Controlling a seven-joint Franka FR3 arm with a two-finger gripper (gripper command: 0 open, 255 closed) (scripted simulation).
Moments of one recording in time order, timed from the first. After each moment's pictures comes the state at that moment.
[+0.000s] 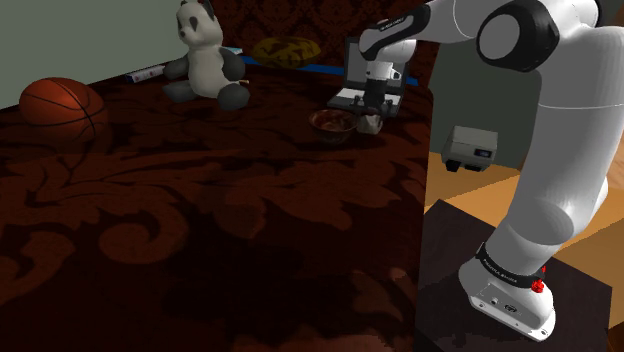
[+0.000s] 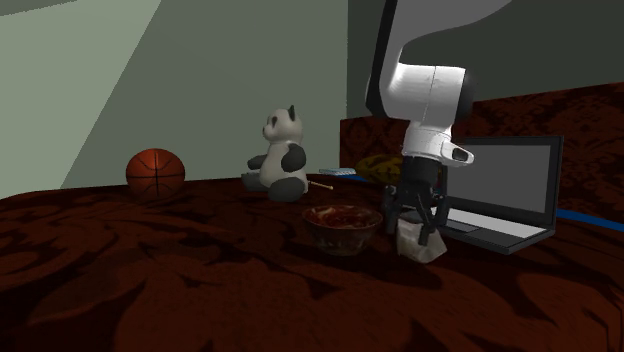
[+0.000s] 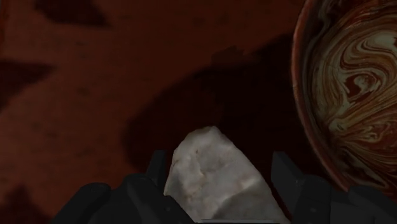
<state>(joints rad) -0.13 0.32 -0.25 -1.71 0.27 1.81 0.60</state>
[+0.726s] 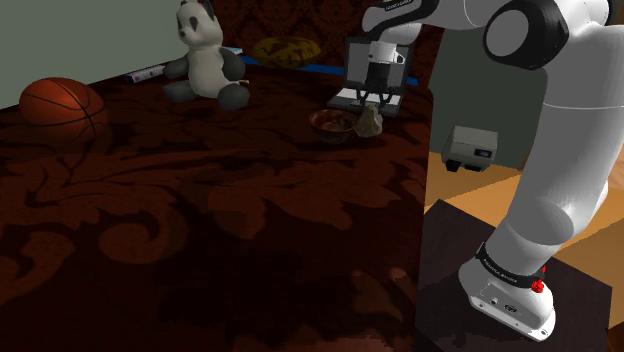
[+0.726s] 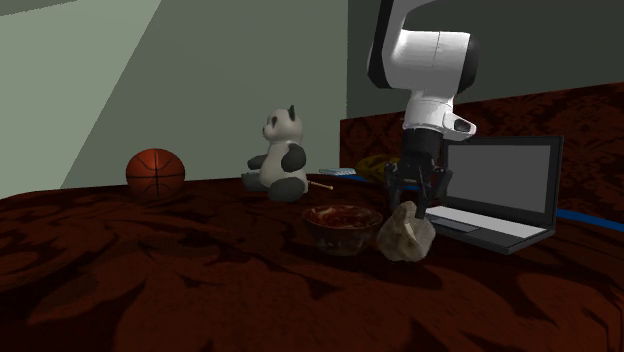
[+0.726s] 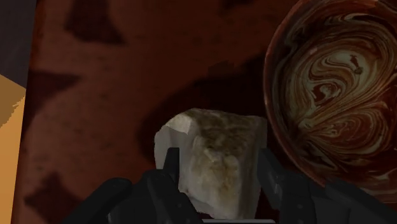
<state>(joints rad) -0.13 0.28 -0.26 -1.62 0.25 1.68 0.62</state>
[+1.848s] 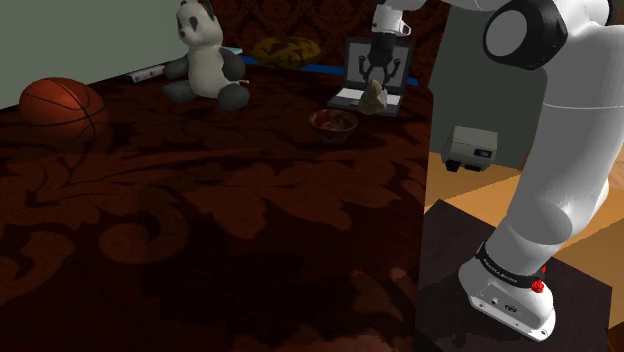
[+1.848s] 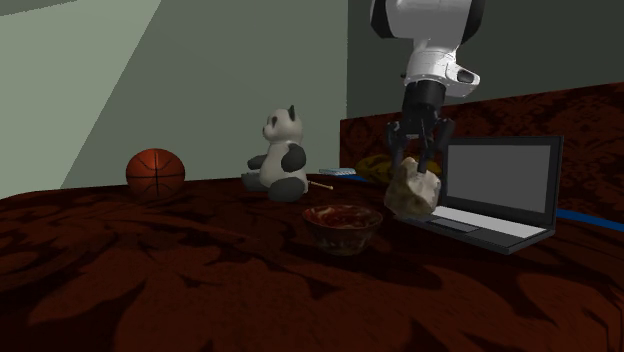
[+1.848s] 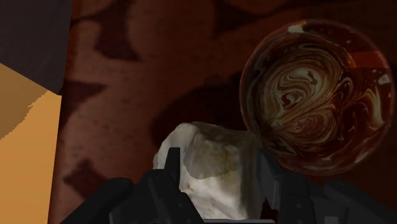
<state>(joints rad) -0.15 0.29 -0.26 -1.38 0.25 1.45 0.66</state>
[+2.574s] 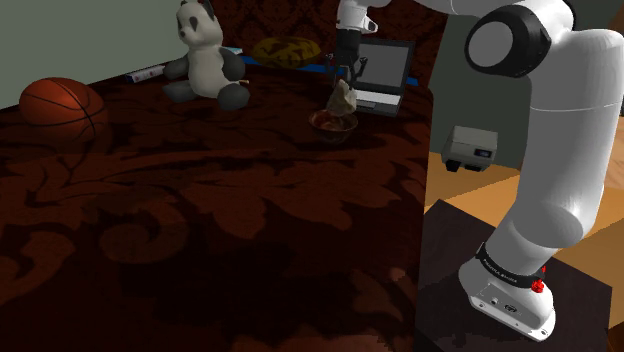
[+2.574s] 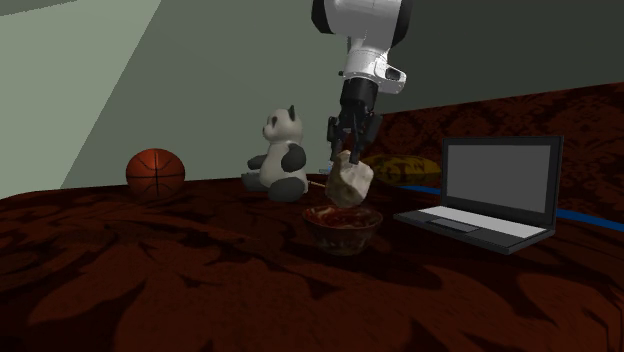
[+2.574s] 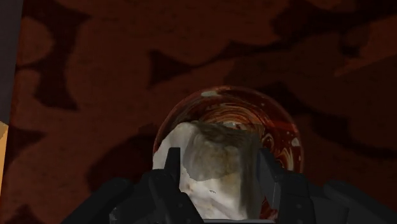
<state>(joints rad) -0.03 0.37 -0.18 -1.23 0.28 1.43 0.88</state>
